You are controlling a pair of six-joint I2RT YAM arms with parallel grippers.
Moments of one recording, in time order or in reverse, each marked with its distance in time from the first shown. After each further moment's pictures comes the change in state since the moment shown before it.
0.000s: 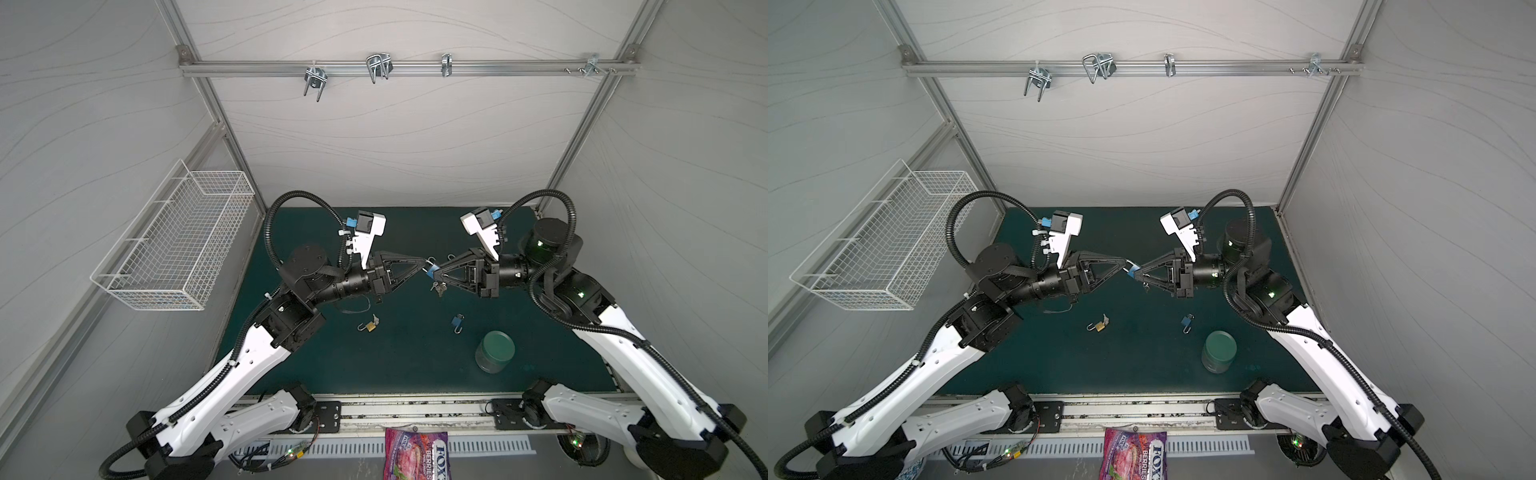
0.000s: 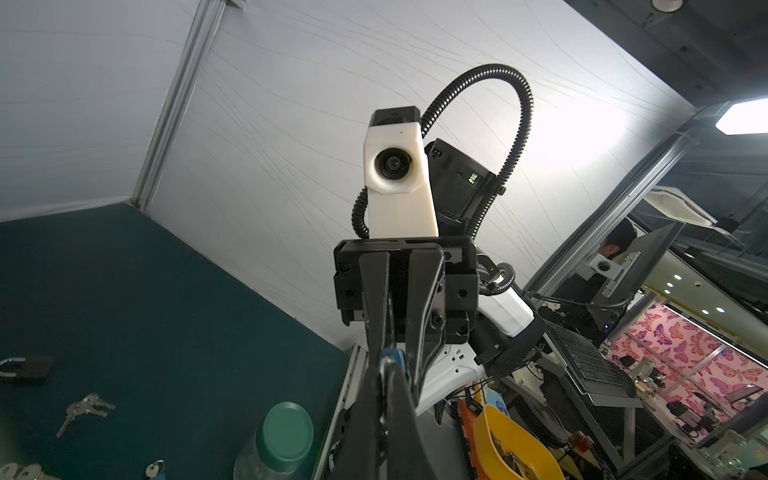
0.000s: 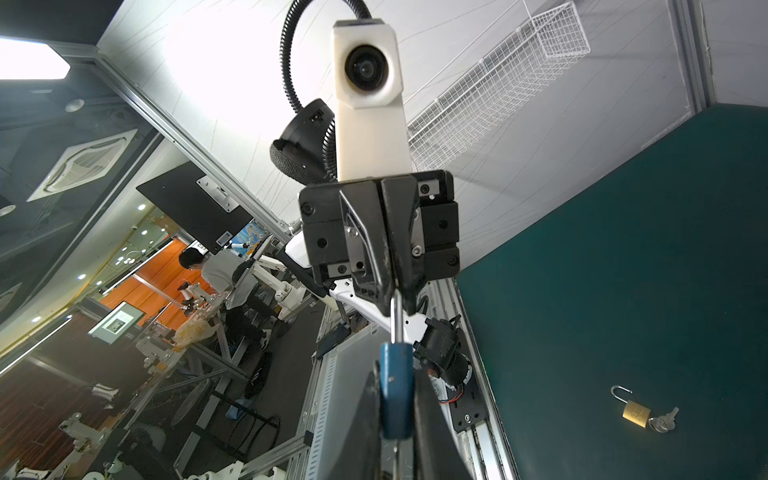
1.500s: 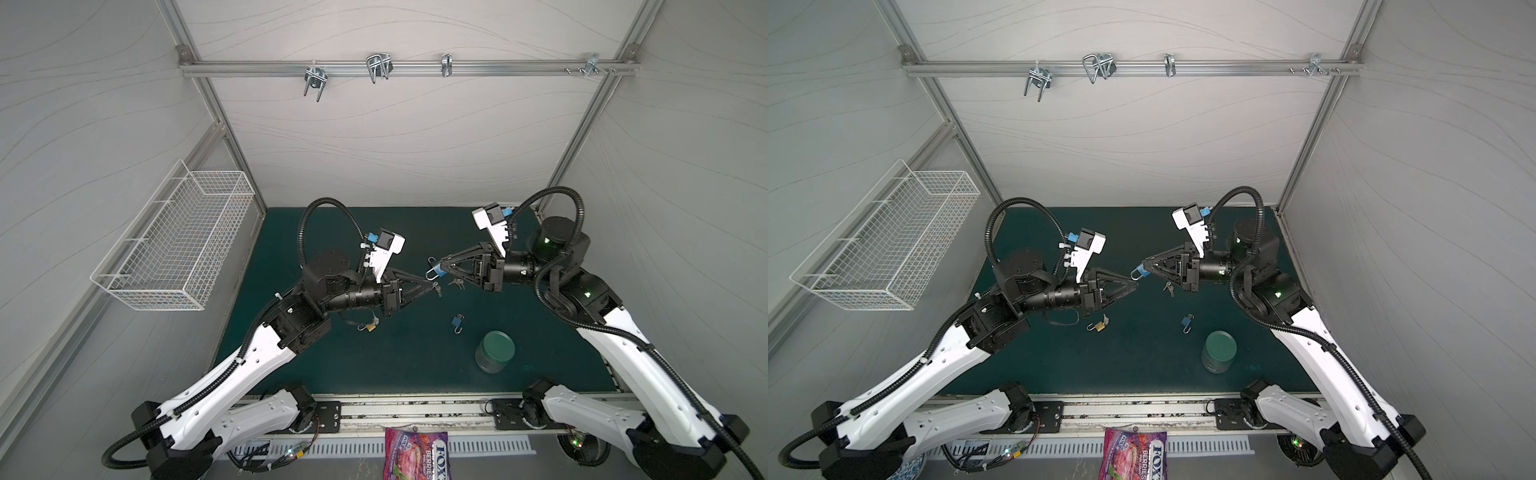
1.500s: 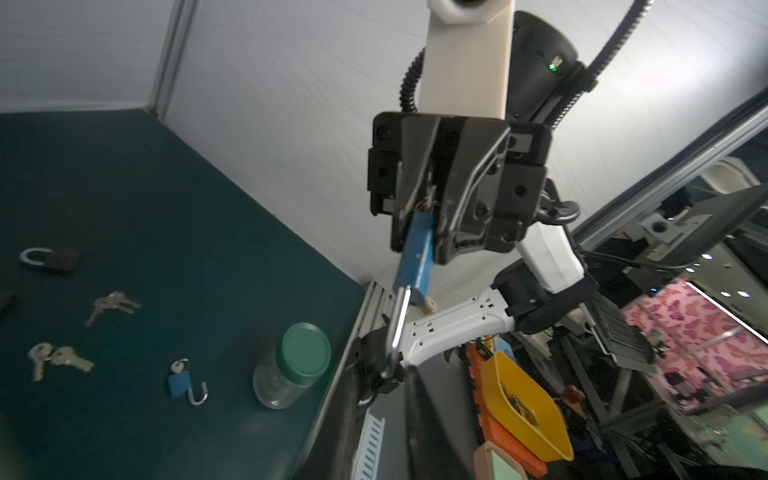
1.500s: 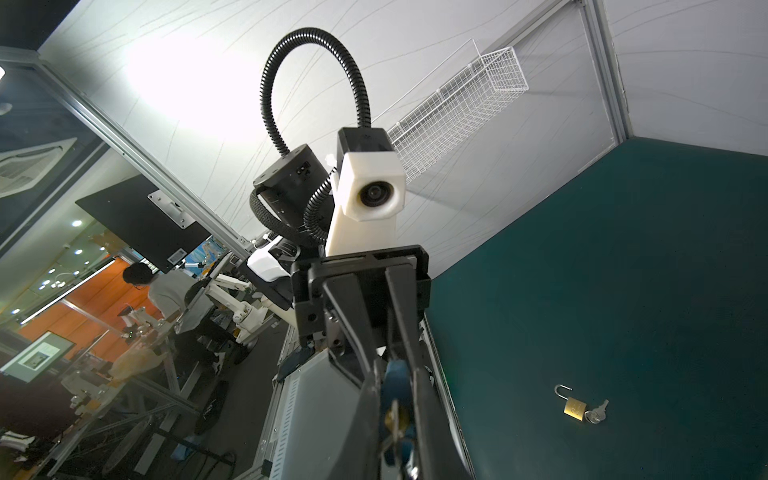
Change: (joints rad) left arm -0.043 0.001 -0.011 -0.234 -0.025 0.055; right arm -0.087 -0.029 -0.022 -0.060 0.024 -0.099
